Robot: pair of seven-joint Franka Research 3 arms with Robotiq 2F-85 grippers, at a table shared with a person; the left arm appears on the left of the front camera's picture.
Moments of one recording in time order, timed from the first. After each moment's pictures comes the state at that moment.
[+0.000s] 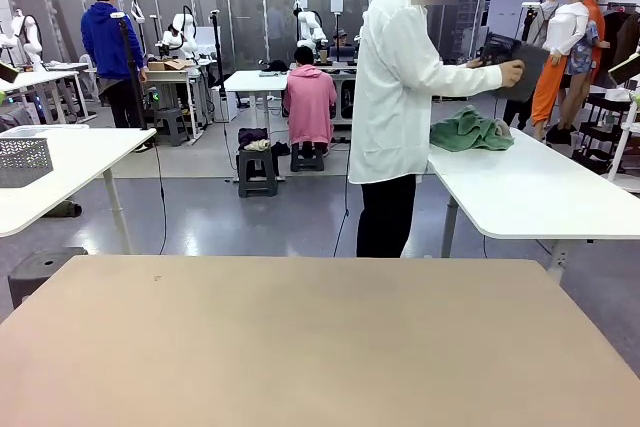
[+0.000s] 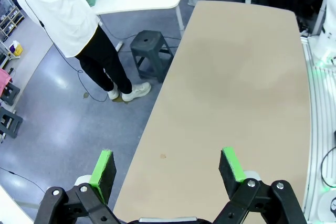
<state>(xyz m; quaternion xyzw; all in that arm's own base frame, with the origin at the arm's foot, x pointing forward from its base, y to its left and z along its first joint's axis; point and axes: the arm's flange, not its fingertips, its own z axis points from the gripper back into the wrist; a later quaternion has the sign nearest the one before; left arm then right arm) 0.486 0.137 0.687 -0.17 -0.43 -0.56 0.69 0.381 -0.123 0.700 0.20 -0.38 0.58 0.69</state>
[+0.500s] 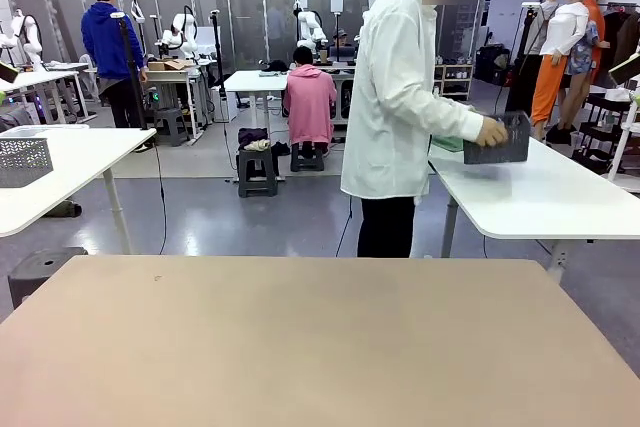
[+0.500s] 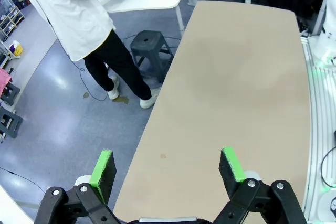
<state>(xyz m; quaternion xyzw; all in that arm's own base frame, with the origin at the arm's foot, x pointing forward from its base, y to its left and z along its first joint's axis) 0.486 0.137 0.687 -0.17 -0.43 -0.56 0.69 0.381 -0.123 0.700 0.20 -0.38 0.58 0.69</state>
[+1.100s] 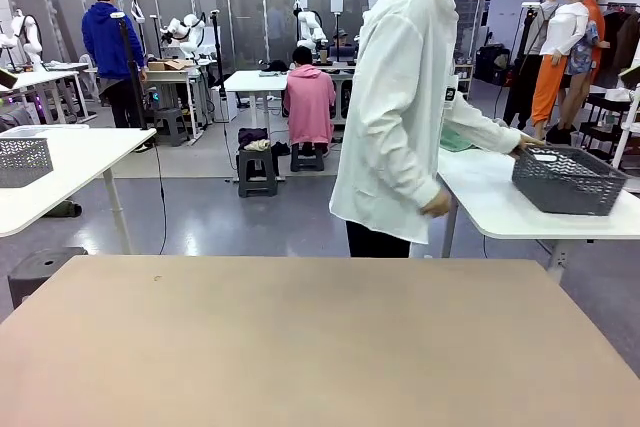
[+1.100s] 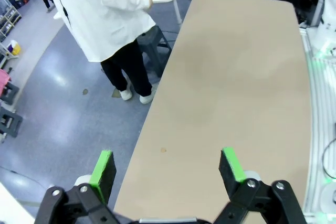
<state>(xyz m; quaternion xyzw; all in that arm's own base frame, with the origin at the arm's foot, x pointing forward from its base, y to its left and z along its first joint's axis) 0.484 0.143 0.680 -0.16 -0.42 -0.58 0.69 0.383 -0.144 0.690 0.20 -0.38 0.57 0.70</state>
